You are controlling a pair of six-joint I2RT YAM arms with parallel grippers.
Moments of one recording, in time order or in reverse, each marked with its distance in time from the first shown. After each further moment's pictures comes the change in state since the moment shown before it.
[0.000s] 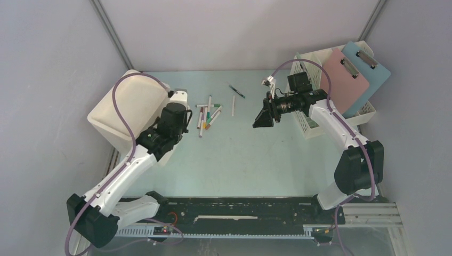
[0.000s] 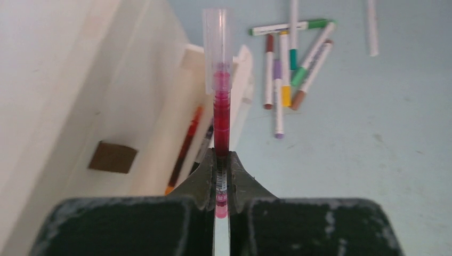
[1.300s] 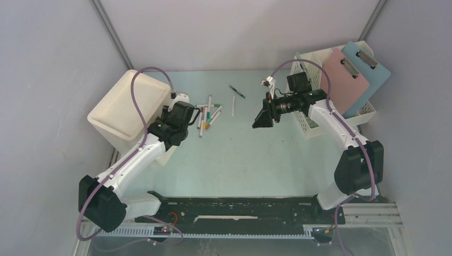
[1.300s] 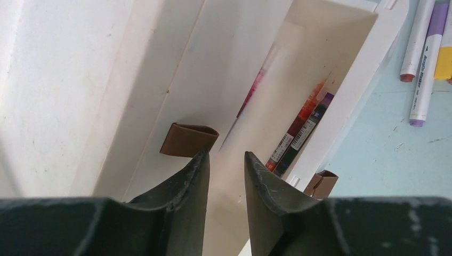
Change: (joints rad) left arm 0.029 0.148 0.025 -0.148 -0.348 0.094; right arm 0.007 0.000 0.000 0.000 0.001 0.000
